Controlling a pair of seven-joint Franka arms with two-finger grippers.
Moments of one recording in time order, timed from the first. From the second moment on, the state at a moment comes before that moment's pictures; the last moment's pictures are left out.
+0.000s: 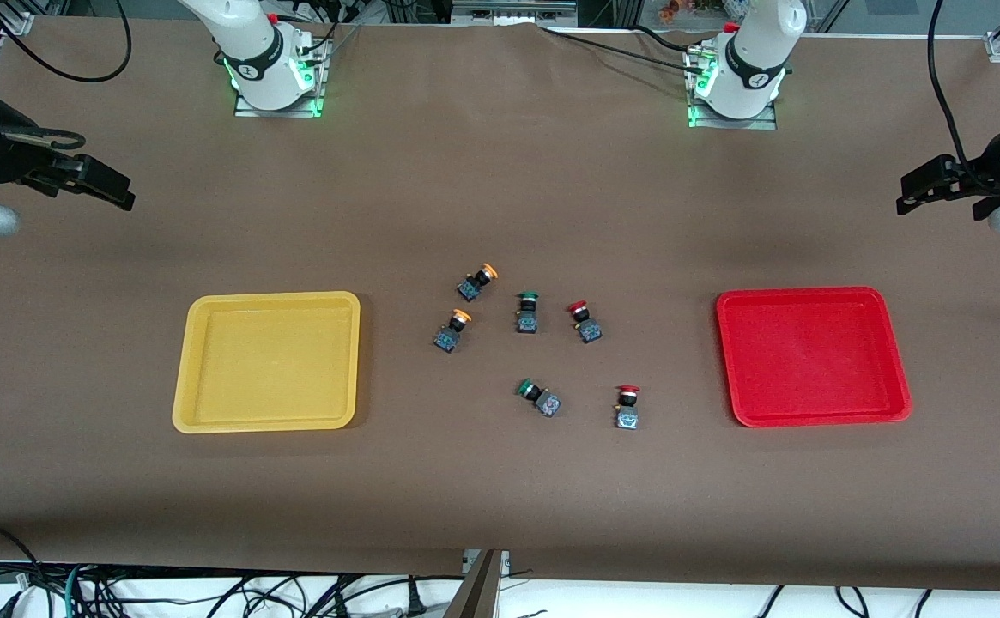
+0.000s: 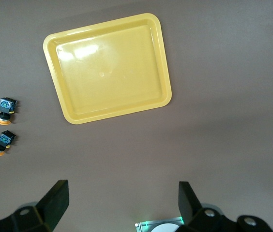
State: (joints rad) left arm 0.06 -0.01 -0.02 -1.63 0.01 1.54 0.10; right arm 0.04 0.09 0.05 -1.44 -0.01 1.42 0.26
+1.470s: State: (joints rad) left arm 0.06 -0.01 -0.03 -1.63 -0.01 1.53 0.10; right arm 0.06 0.28 0.06 -1.45 0.00 1.50 0.26
